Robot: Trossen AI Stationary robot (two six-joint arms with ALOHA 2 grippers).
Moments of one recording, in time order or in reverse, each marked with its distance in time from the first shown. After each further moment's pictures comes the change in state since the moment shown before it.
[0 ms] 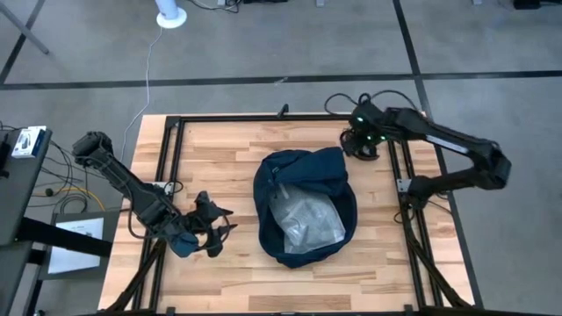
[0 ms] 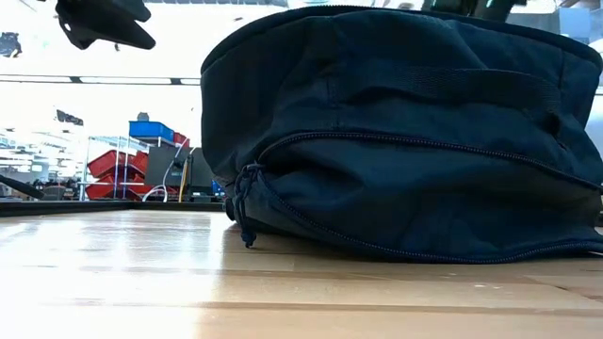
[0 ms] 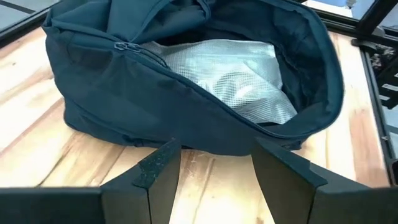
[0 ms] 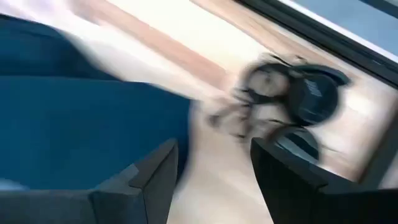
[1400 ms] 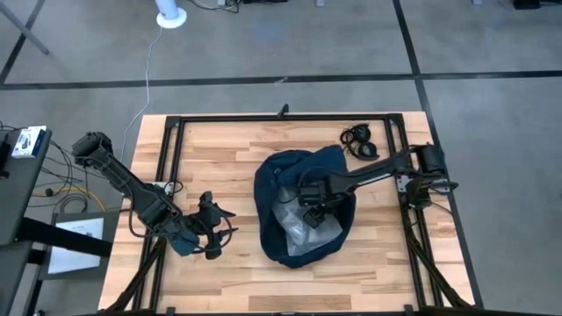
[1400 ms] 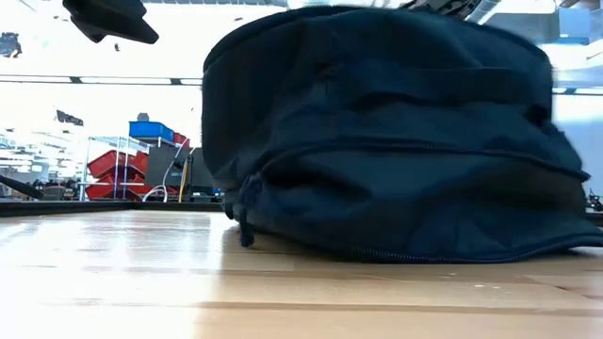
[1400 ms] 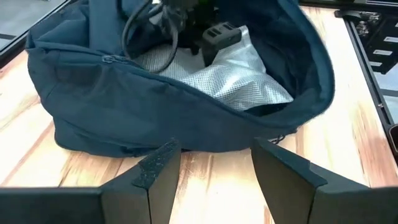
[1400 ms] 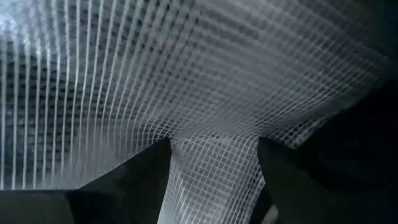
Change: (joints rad) left arm 0.001 0.000 0.000 0.039 0.062 0.189; right arm 0.572 0.690 0.014 0.277 -0.236 0.399
